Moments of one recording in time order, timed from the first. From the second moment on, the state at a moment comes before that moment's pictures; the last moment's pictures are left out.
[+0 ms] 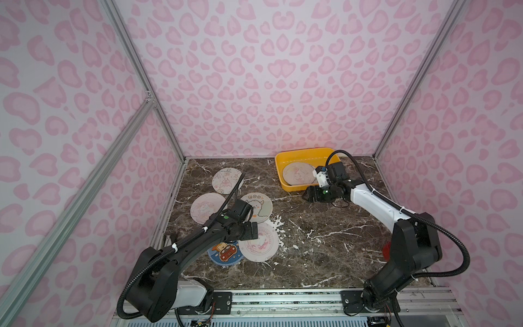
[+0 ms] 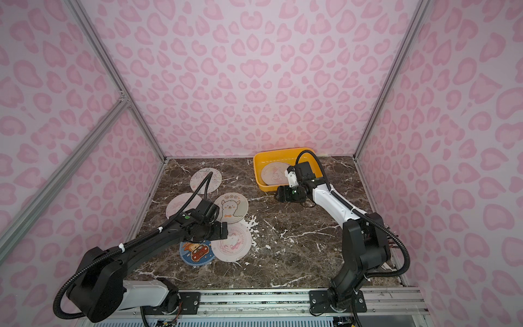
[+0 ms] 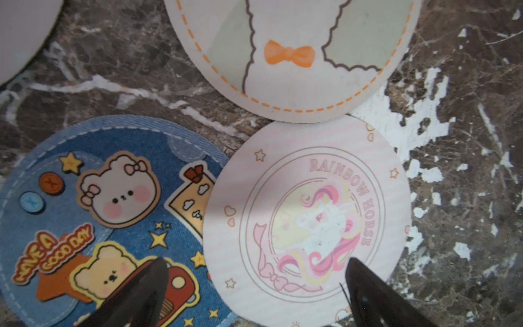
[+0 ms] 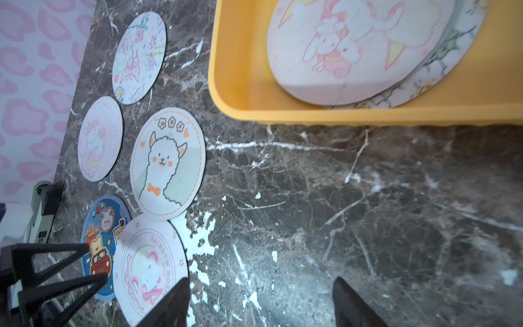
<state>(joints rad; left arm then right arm) -0.53 1.33 0.78 -0.69 -0.03 -0.59 0.34 1.65 1.22 -0.60 -0.37 0.27</state>
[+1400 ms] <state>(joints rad) -0.56 1.51 0.80 -0.62 0.07 -0.57 0.47 1.55 0.99 -0.44 -0.42 0.38</state>
